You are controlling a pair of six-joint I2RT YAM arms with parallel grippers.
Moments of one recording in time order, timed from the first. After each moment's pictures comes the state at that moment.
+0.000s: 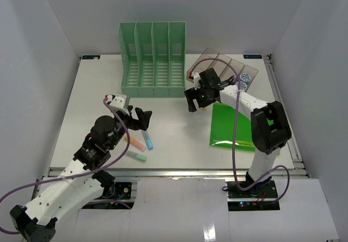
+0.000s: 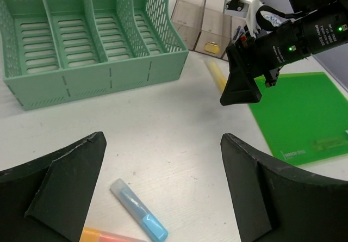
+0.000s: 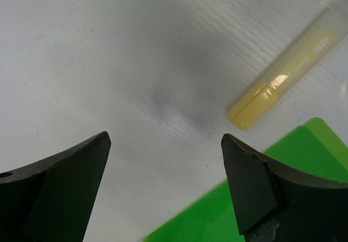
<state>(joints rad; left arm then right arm) -0.65 0.63 0.62 -0.08 -0.19 -0.21 0.50 1.81 1.34 -0.50 -0.19 -0.03</state>
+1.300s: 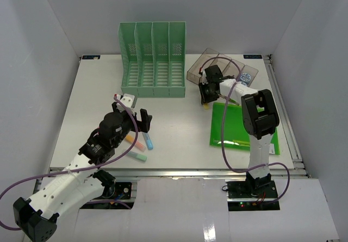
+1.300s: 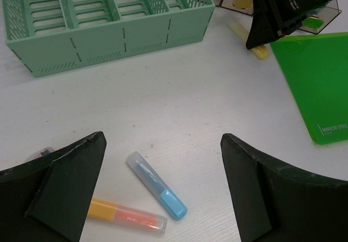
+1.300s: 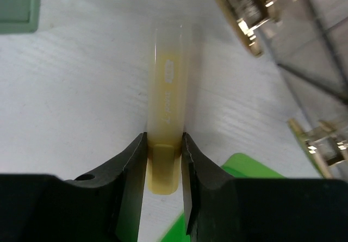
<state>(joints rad) -0.64 0.72 0.62 -0.17 -0.22 -0.18 0.38 2.05 1.47 -0.47 -0.14 0.03</state>
